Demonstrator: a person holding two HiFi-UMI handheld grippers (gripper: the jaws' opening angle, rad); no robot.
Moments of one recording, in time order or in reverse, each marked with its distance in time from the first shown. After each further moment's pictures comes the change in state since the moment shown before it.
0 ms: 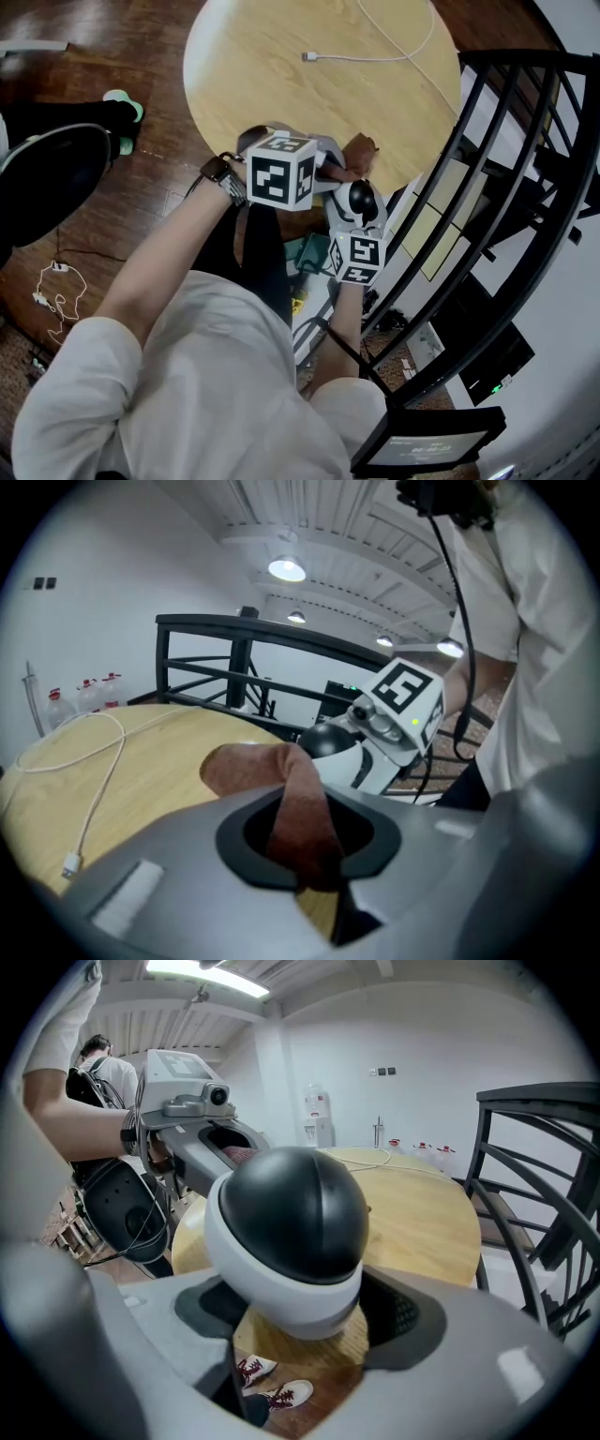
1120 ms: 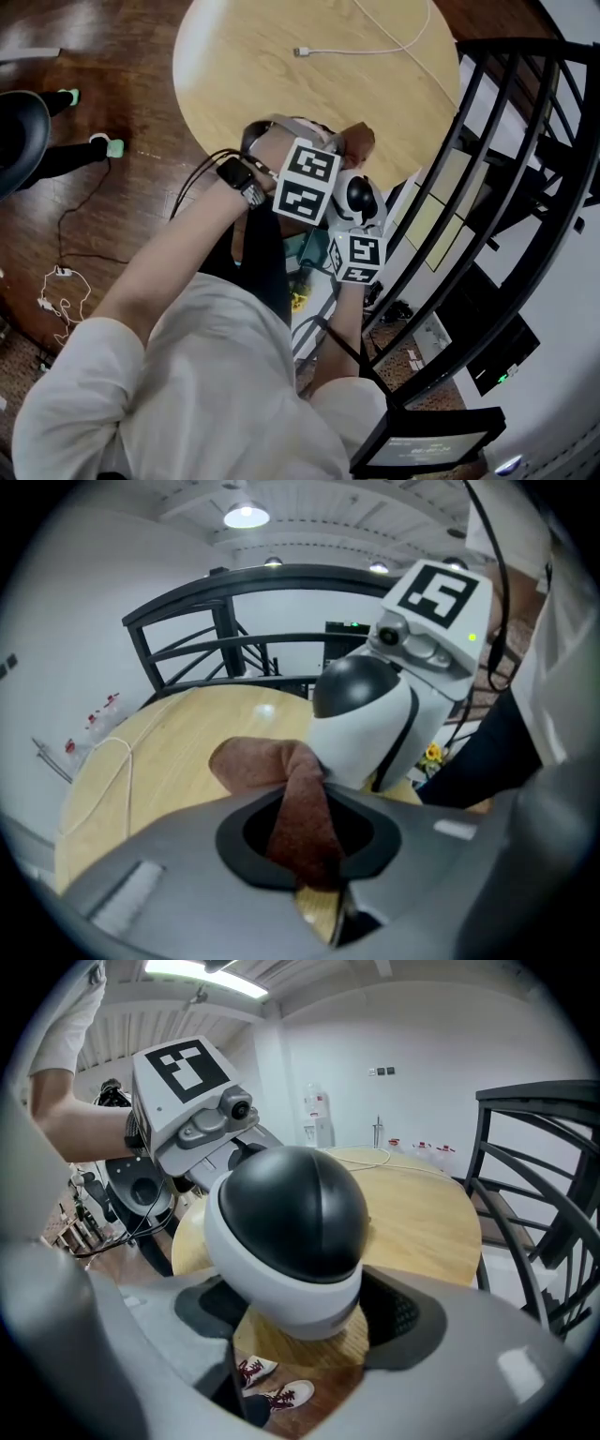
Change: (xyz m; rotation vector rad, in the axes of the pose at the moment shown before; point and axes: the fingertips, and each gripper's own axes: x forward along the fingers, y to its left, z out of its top) left arm 0.031 0.033 -0.037 0.231 0.350 0.174; right arm -0.003 0.004 0.003 0.006 0.001 0.002
